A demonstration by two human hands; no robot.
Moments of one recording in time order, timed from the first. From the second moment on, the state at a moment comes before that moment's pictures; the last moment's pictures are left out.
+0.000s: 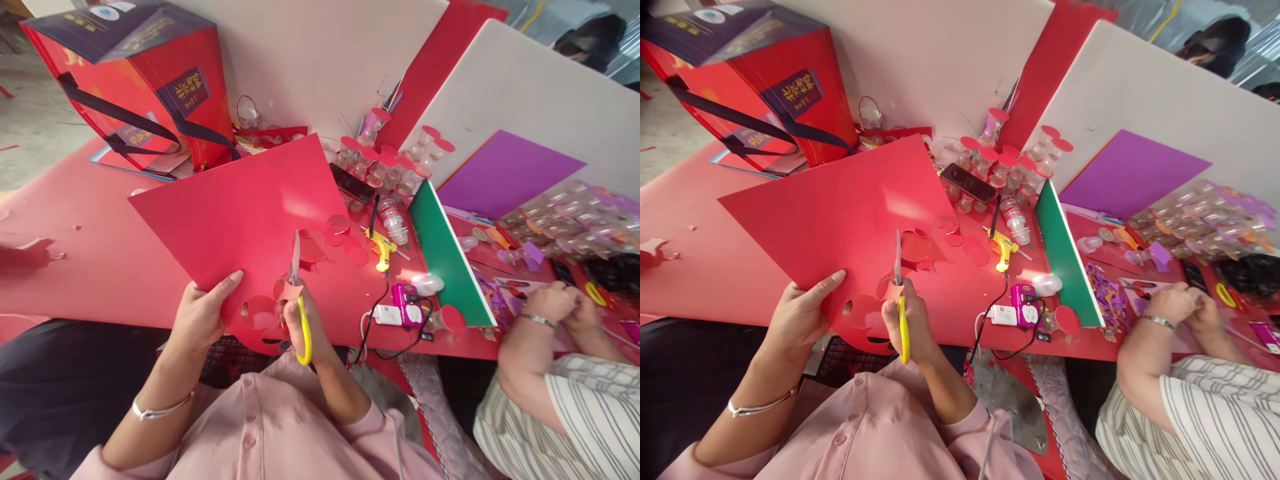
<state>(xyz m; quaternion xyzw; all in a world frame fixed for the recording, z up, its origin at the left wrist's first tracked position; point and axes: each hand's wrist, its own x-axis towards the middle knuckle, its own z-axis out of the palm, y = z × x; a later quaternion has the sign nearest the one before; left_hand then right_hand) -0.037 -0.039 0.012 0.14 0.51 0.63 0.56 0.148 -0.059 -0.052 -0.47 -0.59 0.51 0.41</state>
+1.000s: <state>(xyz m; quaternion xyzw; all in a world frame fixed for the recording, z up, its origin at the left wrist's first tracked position) -0.039 -0.045 0.012 0.15 0.51 0.64 0.56 0.150 -0.063 -0.059 -0.47 -0.58 0.53 0.40</state>
